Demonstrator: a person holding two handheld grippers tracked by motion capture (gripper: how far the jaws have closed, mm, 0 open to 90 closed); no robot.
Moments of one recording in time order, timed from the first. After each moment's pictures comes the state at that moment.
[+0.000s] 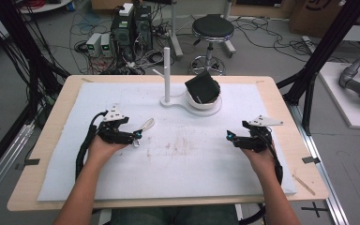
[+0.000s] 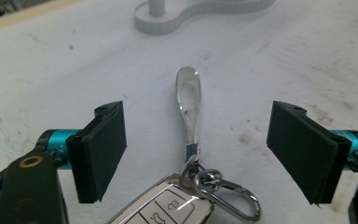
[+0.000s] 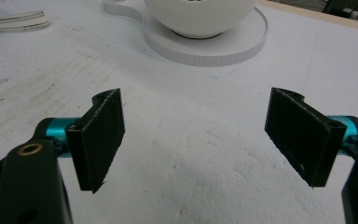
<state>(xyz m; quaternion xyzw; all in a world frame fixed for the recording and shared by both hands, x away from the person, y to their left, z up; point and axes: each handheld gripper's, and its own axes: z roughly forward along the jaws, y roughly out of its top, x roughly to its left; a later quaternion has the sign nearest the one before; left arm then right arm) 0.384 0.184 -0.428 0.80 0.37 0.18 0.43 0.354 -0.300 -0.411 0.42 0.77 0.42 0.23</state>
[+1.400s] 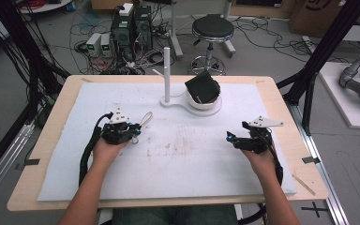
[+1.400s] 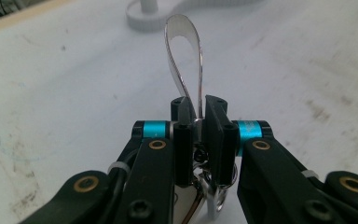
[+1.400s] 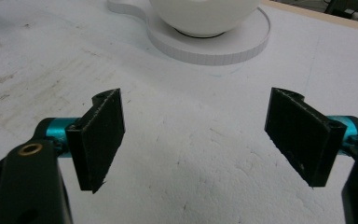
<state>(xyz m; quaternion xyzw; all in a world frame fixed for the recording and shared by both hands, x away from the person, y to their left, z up) 0.369 0.173 -0.414 0.80 0.35 0.20 0.45 0.351 -0.299 -0.410 0.41 0.77 0.42 0.23</state>
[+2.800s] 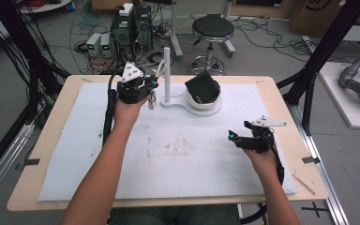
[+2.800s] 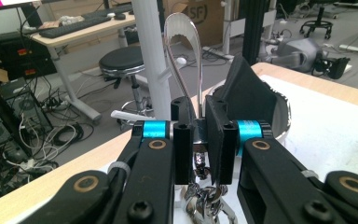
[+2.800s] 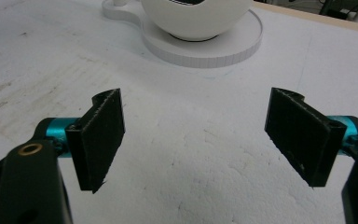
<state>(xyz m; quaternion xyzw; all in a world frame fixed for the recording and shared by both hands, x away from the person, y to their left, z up) 0.426 0.112 -0.305 0.72 0.34 0.30 0.53 0.350 -0.305 -0.409 0.42 0.76 0.43 0.23</state>
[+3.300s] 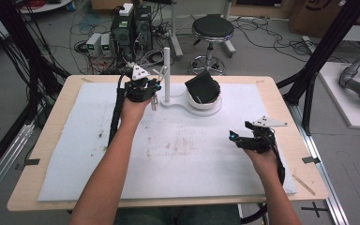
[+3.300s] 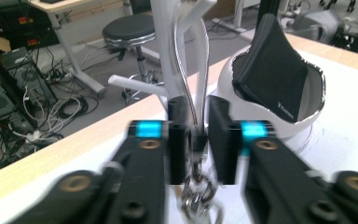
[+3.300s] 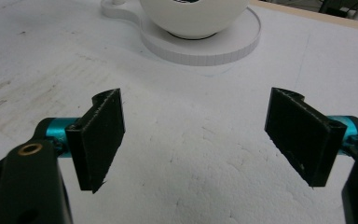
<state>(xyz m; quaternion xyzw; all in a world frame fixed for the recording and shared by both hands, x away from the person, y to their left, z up) 0.451 0.104 -0.329 0.74 0.37 0.29 0.49 0.350 -0.307 -0.409 0.43 0.76 0.43 0.23</state>
